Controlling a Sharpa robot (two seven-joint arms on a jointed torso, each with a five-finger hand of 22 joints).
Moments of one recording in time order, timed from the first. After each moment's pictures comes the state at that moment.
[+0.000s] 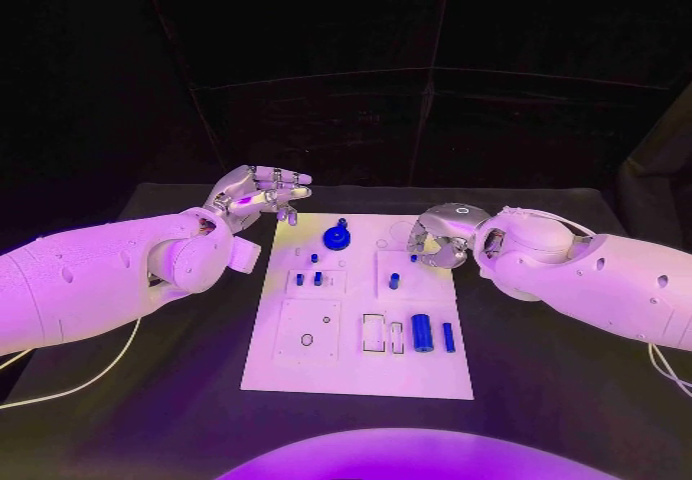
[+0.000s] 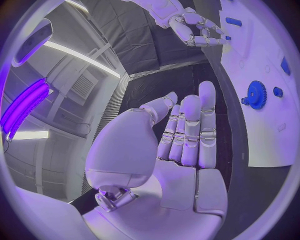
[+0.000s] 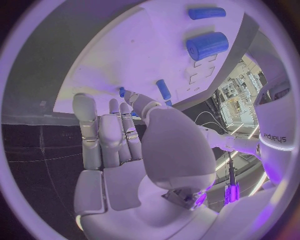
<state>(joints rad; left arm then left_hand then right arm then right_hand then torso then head) 1.26 -0.85 -0.19 1.42 -0.05 -0.18 0.46 1.30 -0.08 0.50 -0.12 0.05 0.94 0.19 0.18 0.07 1.00 0.11 0.38 0.08 1.18 0.03 1.04 0.55 0.17 1.18 0.12 0.64 0.73 1.14 -0.76 -0.03 1.43 -1.70 -0.15 -0.07 1.34 -0.13 0.44 -0.05 0.21 1.02 0.16 0.12 0.07 1.06 0.09 0.22 0.20 1.47 0.00 1.16 1.10 0.15 1.25 0.10 1.10 0.66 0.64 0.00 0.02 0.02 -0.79</state>
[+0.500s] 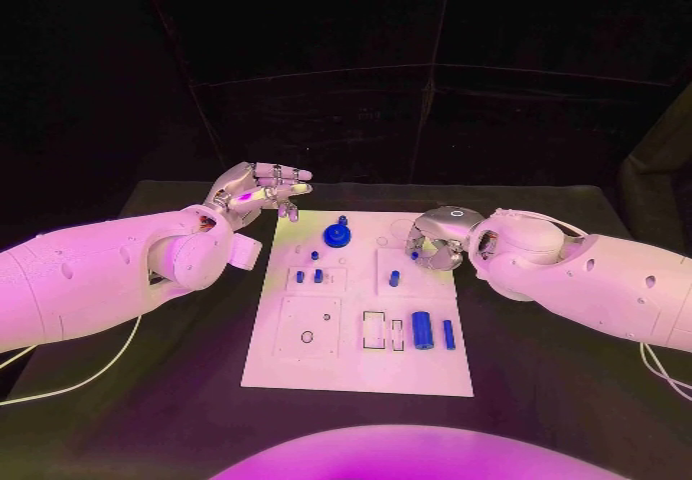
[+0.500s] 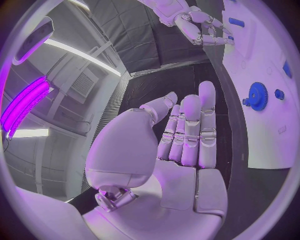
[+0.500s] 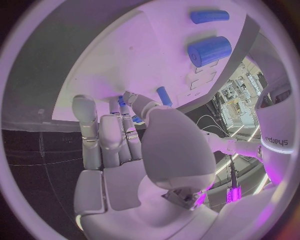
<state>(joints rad) 1.26 -0.85 -0.19 1.42 -0.03 -0.18 0.47 1.30 -0.08 0.50 -0.12 0.05 0.94 0.19 0.18 0.07 1.00 0.11 0.39 0.08 1.18 0.03 1.04 0.55 0.17 1.18 0.12 0.63 0.73 1.13 -0.74 -0.03 1.41 -1.71 -0.12 -0.08 1.34 -0.13 0.46 -0.06 0.20 1.03 0.16 0.11 0.07 1.07 0.09 0.21 0.18 1.46 0.00 1.18 1.11 0.15 1.26 0.10 1.12 0.68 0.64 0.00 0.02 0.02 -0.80</state>
